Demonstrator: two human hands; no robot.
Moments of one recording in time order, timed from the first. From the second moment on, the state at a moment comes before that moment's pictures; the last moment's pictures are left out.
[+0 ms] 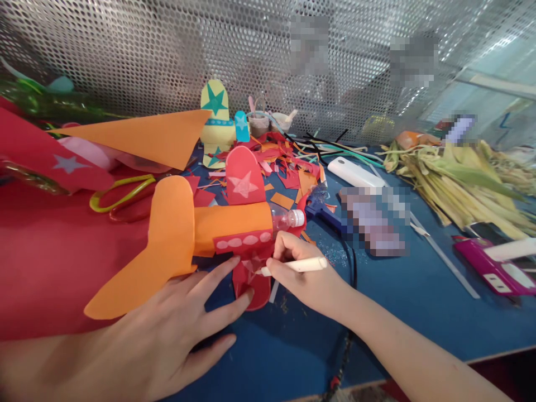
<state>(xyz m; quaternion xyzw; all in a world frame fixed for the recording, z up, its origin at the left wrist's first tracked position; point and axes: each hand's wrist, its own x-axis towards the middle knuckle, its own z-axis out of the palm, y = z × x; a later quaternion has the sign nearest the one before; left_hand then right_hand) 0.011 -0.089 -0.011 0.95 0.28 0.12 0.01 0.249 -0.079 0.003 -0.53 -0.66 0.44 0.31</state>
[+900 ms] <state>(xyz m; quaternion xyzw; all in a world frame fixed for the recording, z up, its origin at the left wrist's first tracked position) 0.012 -0.089 -0.008 0.95 0.27 0.12 0.00 0.248 -0.080 0.006 -0.53 -0.66 0.44 0.30</state>
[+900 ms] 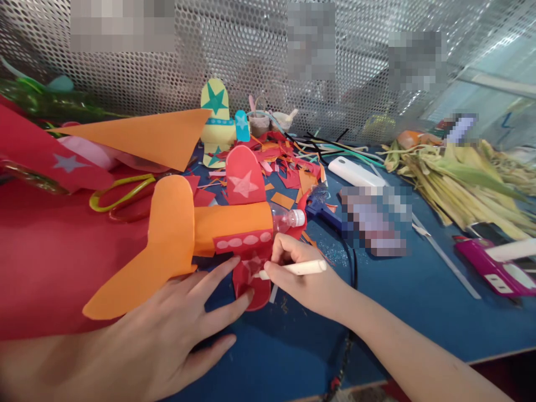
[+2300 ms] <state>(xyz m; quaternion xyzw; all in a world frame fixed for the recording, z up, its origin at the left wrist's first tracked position) 0.010 -0.090 -0.009 0.96 0.27 0.12 0.01 0.248 -0.080 0.006 -0.53 -0.65 0.45 0.30</state>
